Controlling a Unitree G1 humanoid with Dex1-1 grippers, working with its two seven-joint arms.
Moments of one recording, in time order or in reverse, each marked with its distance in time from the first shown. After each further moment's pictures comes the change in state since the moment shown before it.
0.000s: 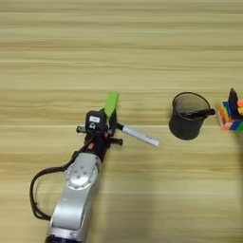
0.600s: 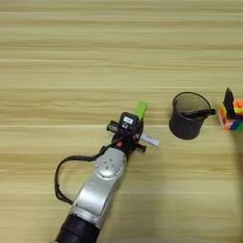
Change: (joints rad) left arm -0.135 0.006 -0.185 0.205 0.026 0.053 0.048; right arm 0.003 0.017 0.020 -0.016 -0.005 0.000 -0.018
